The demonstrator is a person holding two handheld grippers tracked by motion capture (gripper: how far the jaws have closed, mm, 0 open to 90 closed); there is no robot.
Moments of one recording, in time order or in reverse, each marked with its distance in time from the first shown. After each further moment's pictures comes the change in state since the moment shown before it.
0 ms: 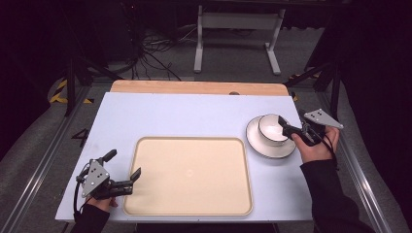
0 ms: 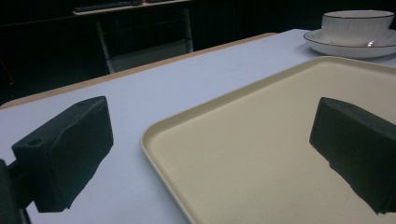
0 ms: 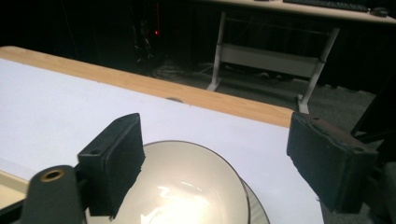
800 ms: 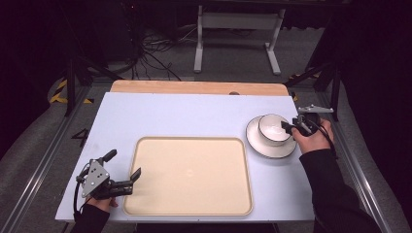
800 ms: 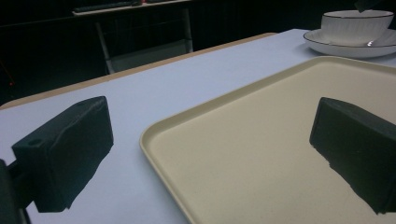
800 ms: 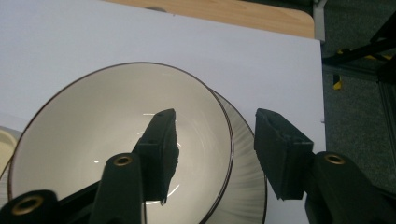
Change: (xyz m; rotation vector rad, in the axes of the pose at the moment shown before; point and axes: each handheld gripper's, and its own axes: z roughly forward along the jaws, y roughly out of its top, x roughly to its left) left arm 0.000 0.000 0.000 0.001 0.000 0.001; right arm -0.021 -0.004 0.032 0.398 0.006 0.074
